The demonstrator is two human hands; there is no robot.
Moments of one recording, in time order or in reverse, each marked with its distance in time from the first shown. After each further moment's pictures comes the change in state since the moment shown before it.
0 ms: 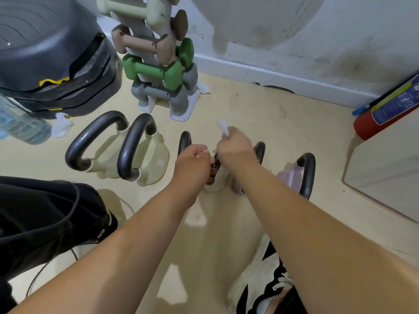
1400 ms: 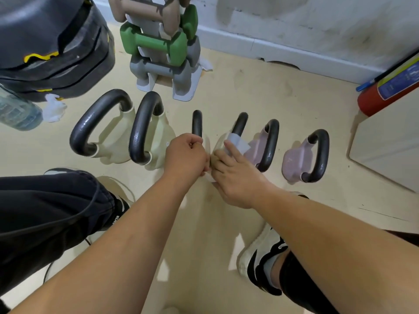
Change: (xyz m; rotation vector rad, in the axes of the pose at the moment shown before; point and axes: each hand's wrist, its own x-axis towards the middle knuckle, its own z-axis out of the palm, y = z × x) left_hand 0.011 -0.018 -0.060 0.251 0.064 0.074; right_hand -0.058 0.063 0.054 -1.217 -0.326 -0.850
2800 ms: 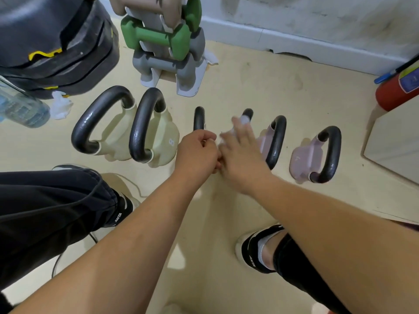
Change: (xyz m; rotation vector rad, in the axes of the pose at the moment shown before) left_hand 0.004 -0.002 0.023 -0.065 -0.055 0.032; right_hand 0.024 0.017 0.004 0.344 0.171 0.308
